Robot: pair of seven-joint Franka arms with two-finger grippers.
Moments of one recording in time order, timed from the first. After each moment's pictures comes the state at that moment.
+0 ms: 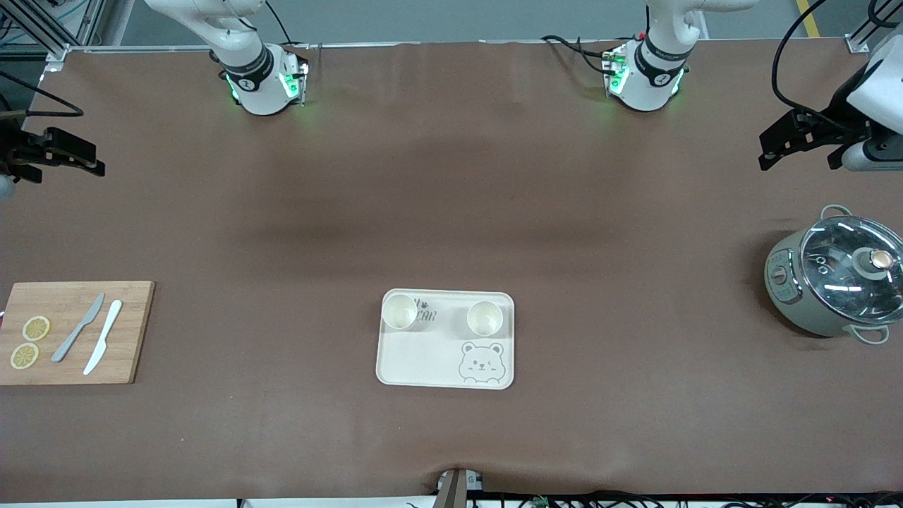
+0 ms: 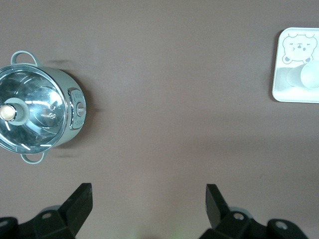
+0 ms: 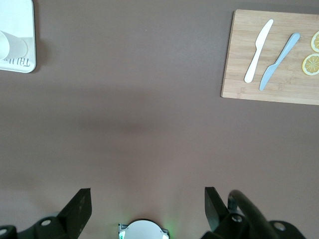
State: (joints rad) left arm -0.10 -0.05 -0.01 -1.54 0.02 1.50 -0.10; right arm -0.04 0.05 -0.02 -1.46 0.01 1.36 -0.15
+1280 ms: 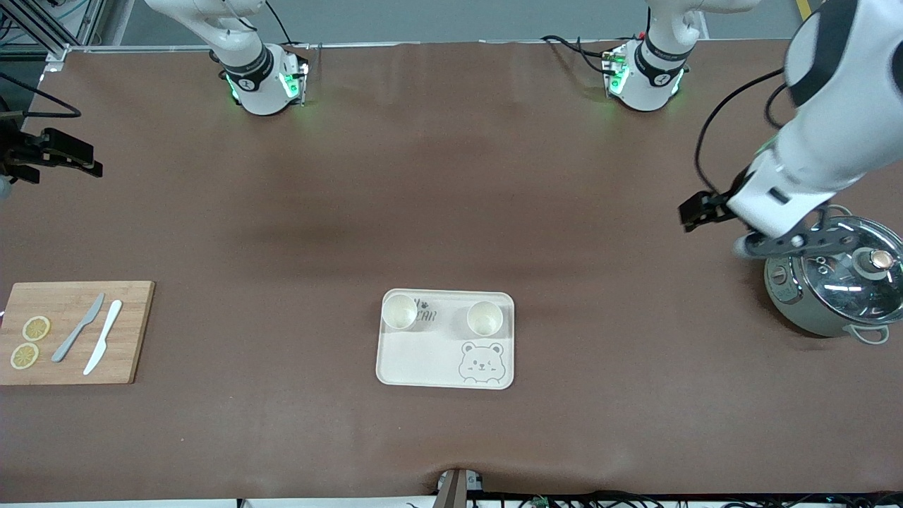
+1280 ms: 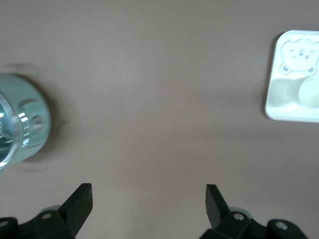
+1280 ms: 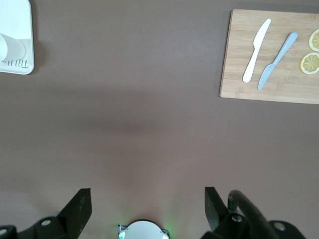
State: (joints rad) left arm -0.19 0.22 -0.09 -1.47 0.05 1.65 -0.30; right arm -0.05 0.05 -0.02 -1.46 0.01 1.36 -0.15
